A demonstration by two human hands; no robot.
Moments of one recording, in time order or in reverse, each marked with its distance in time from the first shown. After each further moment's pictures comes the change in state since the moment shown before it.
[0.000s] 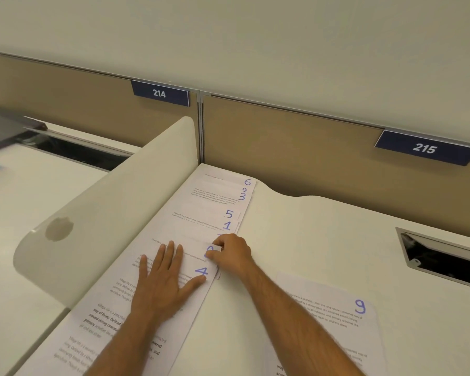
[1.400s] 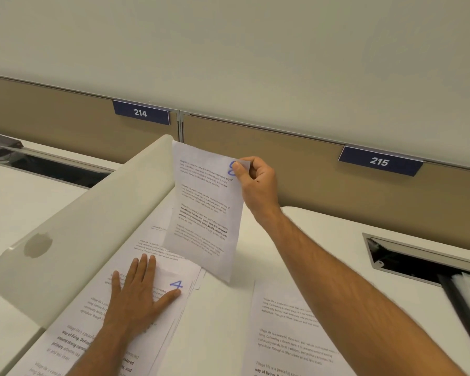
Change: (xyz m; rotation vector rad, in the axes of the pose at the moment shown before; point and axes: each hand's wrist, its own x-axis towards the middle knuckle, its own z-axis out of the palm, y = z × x) left_hand -0.003 -0.011 -0.006 -0.056 0.019 -0.010; right_hand -0.026 -0.058 -0.168 0.772 0.531 -0.409
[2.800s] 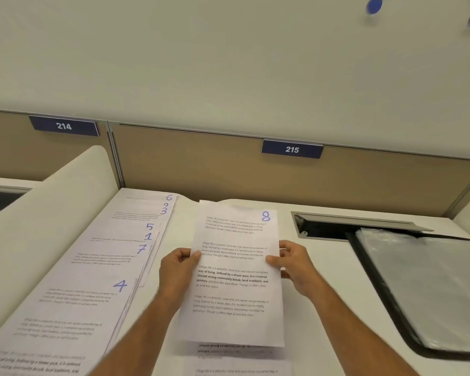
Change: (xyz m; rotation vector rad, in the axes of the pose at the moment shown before) left_hand -0.028 0.215 -0.033 -1.360 -0.115 -0.130; right_hand -0.165 0.059 -0.240 -0.003 0.117 0.604
